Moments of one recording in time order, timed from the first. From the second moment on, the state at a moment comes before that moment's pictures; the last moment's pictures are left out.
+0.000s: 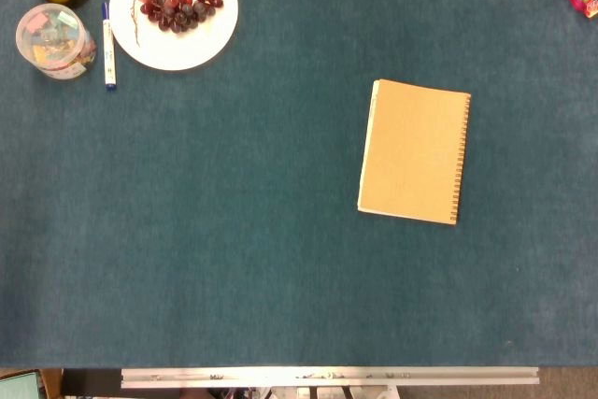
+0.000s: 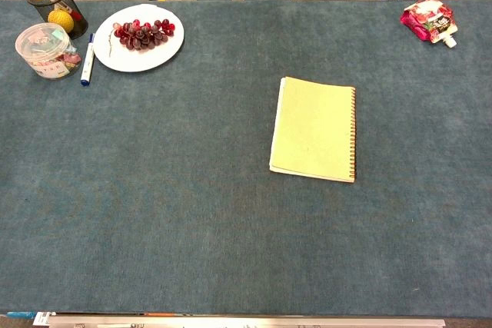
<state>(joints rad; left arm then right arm) 0.01 -1.10 -0.03 -1.69 1.54 1.59 0.04 0.12 -1.05 0.06 -1.73 -1.43 1.42 -0.19</state>
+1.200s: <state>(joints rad) 0.04 -1.08 -0.02 -1.68 1.53 1.62 0.00 0.73 -1.36 0.19 -1.54 -1.12 0.68 -0.32</state>
